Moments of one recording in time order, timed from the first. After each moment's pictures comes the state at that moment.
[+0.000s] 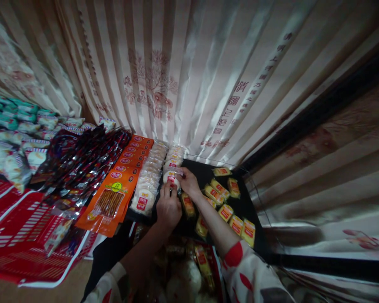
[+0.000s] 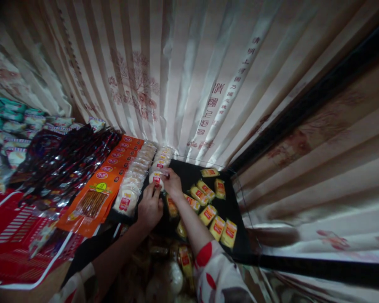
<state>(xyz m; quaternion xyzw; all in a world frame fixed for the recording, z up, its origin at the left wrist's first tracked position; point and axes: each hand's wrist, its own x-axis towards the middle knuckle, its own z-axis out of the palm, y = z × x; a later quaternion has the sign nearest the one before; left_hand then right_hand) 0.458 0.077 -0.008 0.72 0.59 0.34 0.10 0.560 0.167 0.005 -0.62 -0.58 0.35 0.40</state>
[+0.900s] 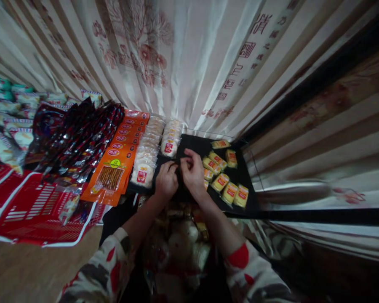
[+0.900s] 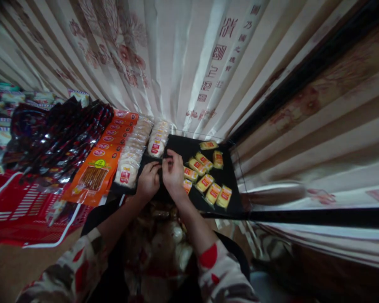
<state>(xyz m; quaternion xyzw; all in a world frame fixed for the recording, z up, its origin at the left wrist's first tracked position) 0.446 0.071 -0.012 0.75 0.53 0.36 0.16 0.549 0.082 0.019 -0.63 -0.56 0.22 0.49</state>
